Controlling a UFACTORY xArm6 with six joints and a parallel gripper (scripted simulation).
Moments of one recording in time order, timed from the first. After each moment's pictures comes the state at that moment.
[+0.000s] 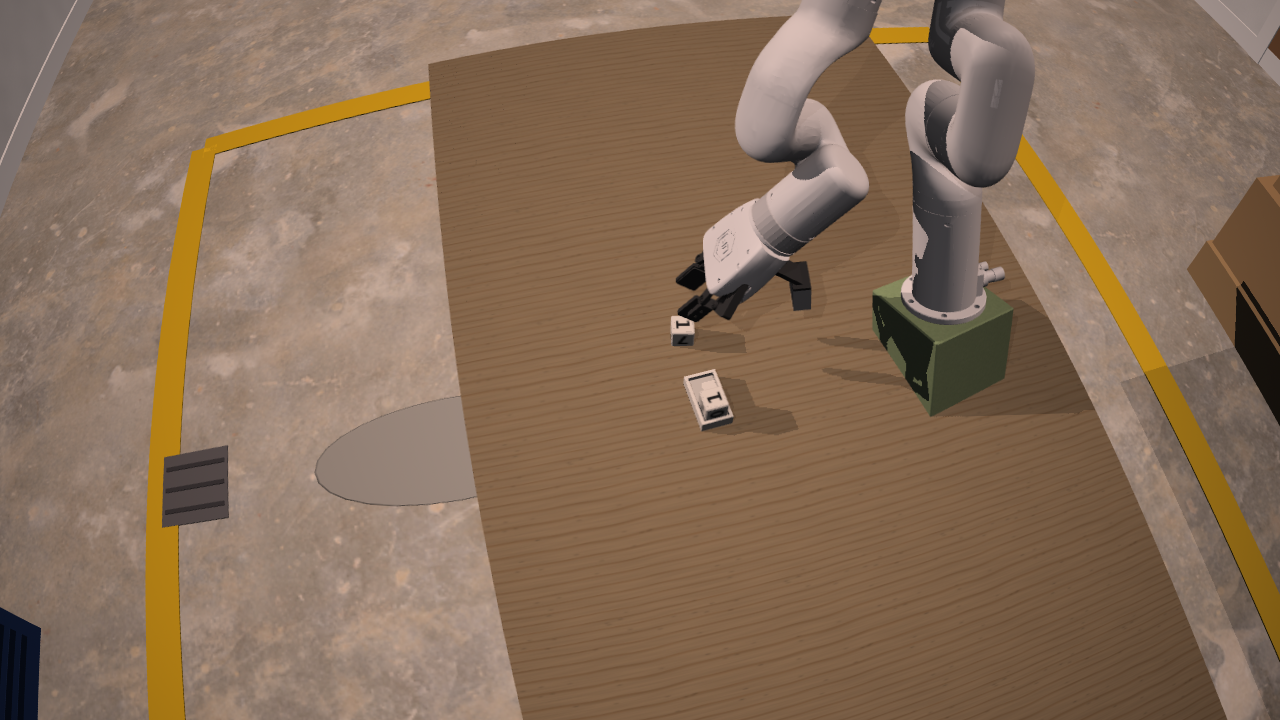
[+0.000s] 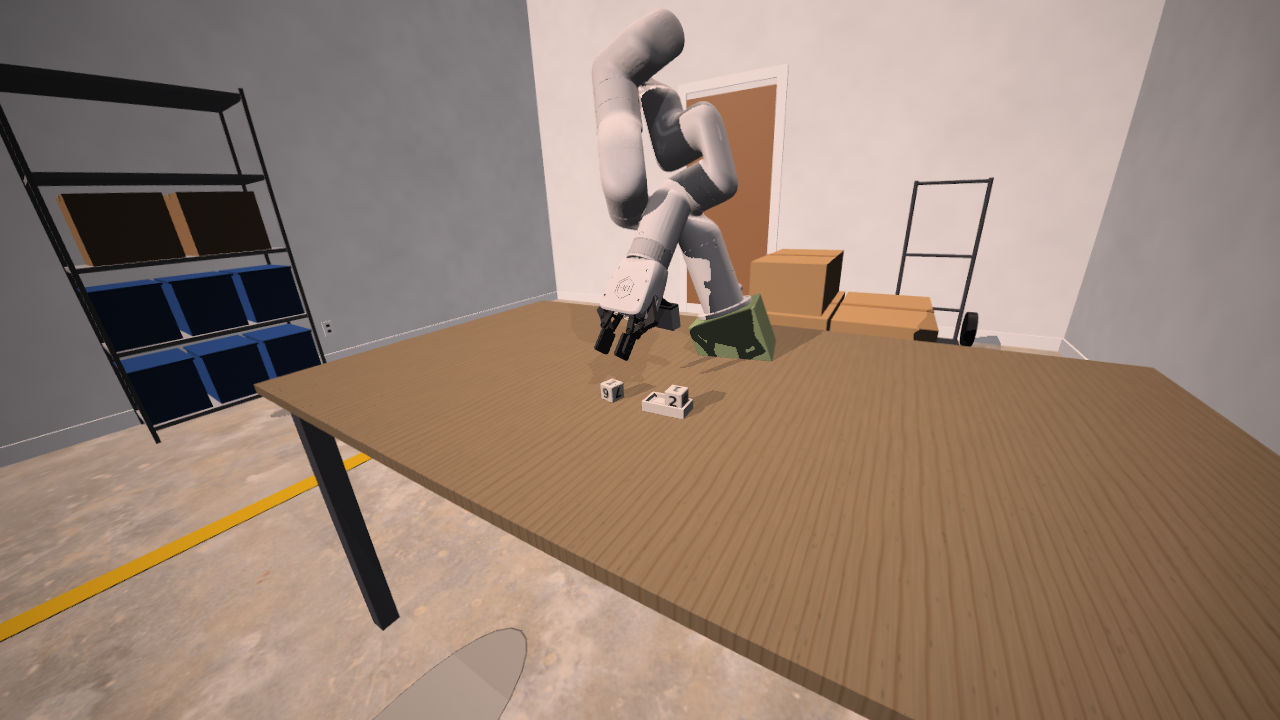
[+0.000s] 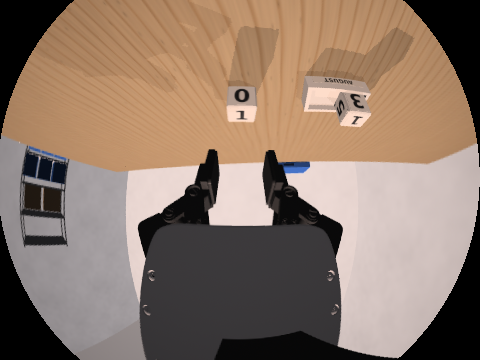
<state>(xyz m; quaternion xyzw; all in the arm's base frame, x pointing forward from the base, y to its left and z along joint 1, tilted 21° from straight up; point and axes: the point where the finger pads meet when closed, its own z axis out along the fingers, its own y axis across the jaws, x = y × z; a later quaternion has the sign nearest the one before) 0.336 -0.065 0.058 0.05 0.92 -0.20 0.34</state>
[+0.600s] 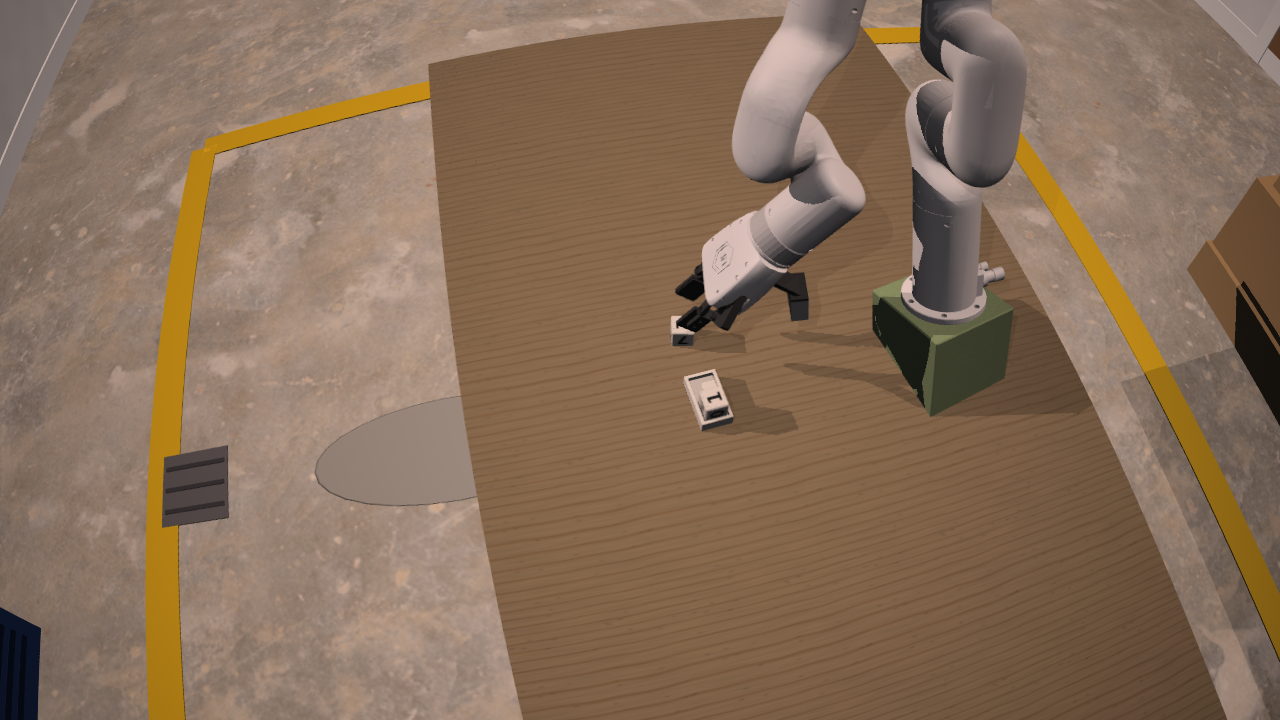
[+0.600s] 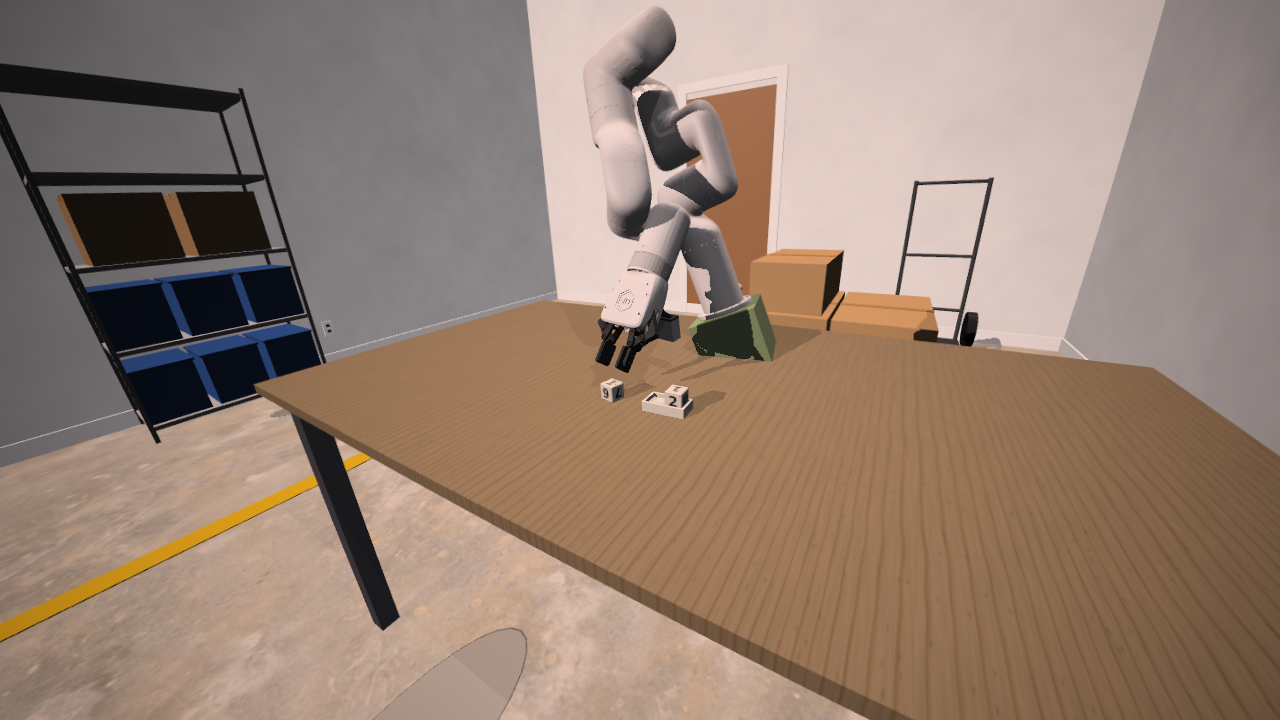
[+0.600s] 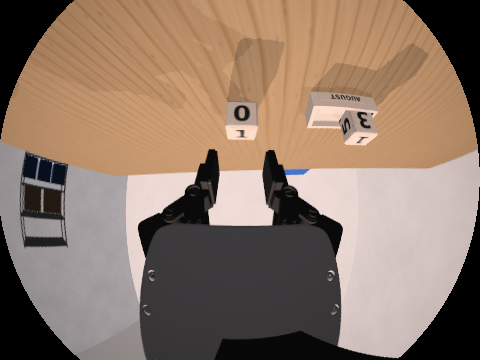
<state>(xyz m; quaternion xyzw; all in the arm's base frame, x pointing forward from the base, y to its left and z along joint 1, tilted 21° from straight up) 0.338 -0.073 0.037 0.05 0.92 -0.20 0.34</state>
